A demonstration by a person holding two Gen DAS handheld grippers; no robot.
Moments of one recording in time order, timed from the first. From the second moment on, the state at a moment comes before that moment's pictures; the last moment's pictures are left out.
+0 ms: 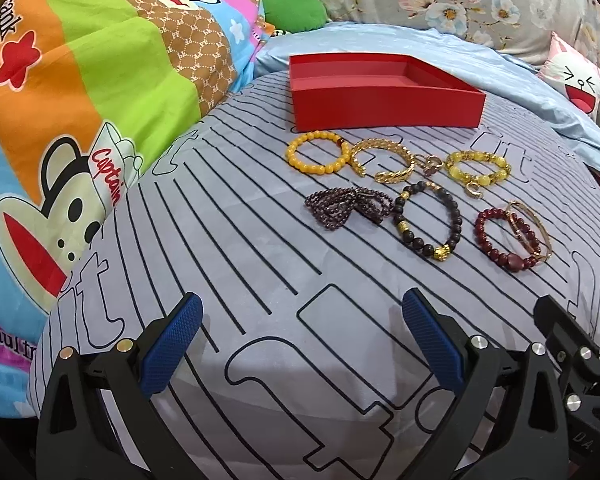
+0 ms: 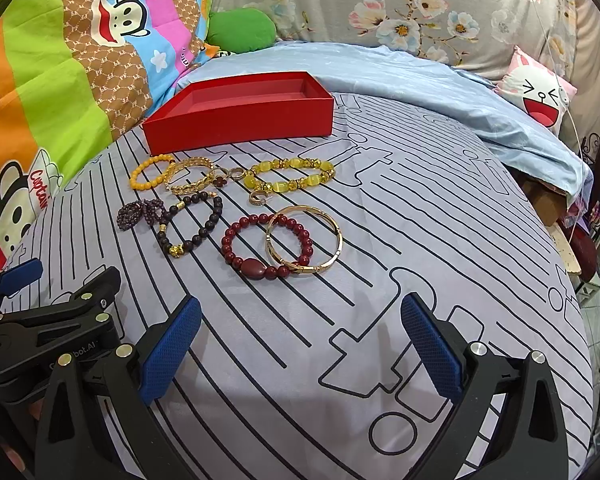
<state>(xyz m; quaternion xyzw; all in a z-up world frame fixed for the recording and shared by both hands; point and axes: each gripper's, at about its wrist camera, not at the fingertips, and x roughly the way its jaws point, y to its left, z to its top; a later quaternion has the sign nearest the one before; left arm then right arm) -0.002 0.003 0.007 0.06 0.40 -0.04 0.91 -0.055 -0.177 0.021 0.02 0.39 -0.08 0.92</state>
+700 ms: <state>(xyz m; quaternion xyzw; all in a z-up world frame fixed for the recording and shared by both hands) -0.004 0.002 0.011 0.06 0.40 -0.03 0.92 -0.055 -0.177 0.021 0.02 0.39 -0.08 0.92</state>
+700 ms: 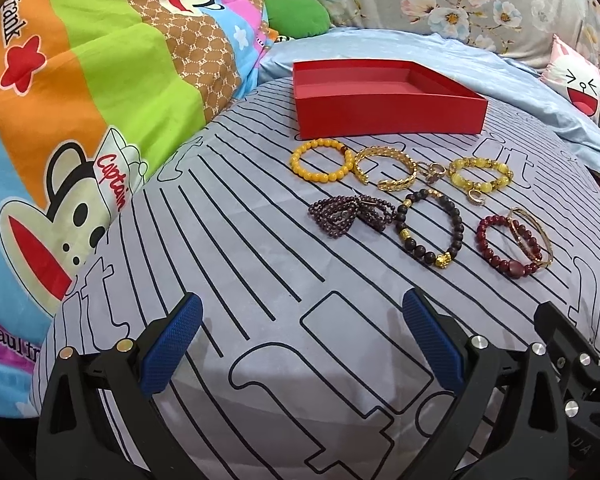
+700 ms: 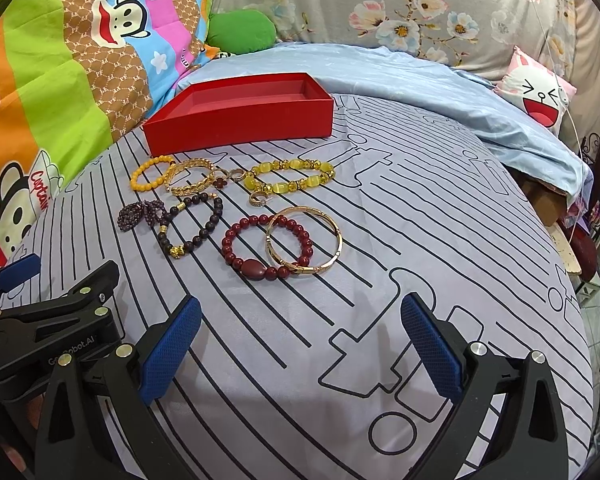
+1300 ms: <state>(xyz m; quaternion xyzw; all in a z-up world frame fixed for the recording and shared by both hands) -0.001 0.003 0.009 0.06 0.40 -0.04 0.91 -0.055 -0.177 0.021 0.02 0.39 -0.08 0.92</state>
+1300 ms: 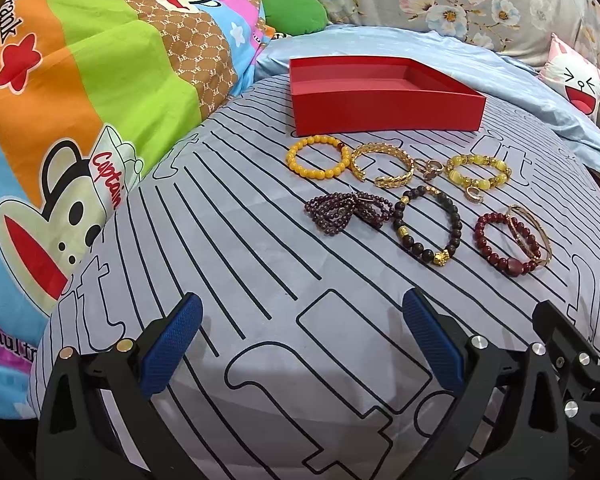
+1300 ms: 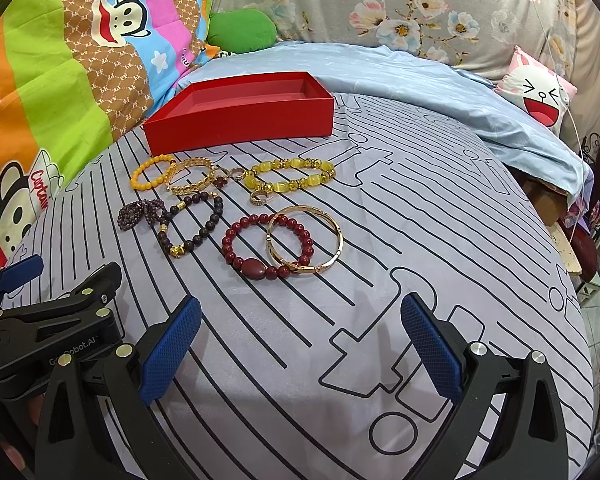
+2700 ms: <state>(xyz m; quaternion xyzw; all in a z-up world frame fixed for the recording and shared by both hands) 0.044 0.026 0.020 0.01 0.41 -0.02 0.91 -0.004 -0.199 0.019 0.06 0.41 -0.06 0.91</state>
